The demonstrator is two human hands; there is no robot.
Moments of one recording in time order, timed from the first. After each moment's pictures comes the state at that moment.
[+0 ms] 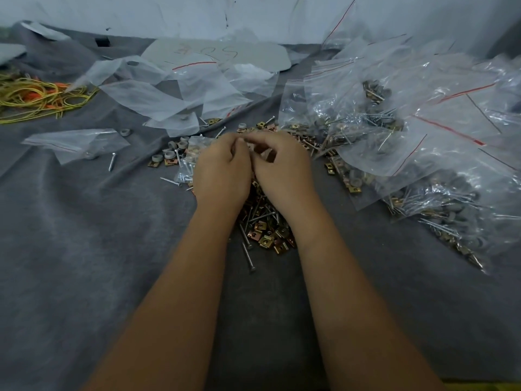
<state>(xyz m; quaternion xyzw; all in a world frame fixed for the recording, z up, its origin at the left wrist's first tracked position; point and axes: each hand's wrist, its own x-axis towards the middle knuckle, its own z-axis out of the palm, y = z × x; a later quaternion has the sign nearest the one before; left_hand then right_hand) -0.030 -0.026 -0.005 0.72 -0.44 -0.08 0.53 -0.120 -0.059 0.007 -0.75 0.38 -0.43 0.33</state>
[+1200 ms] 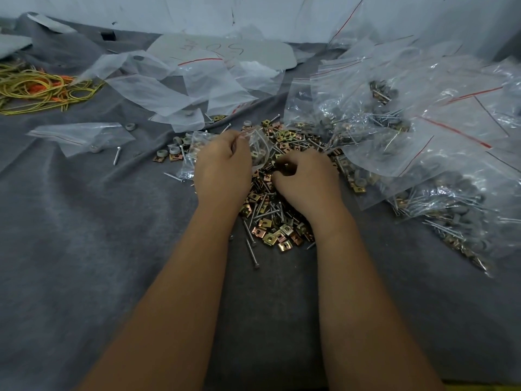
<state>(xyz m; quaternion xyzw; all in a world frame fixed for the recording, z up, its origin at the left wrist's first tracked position) -0.027 -0.022 -0.007 0.72 -0.40 -0.11 0.56 -0.149 -0.065 -0.001 -0.80 0.53 -0.24 0.16</state>
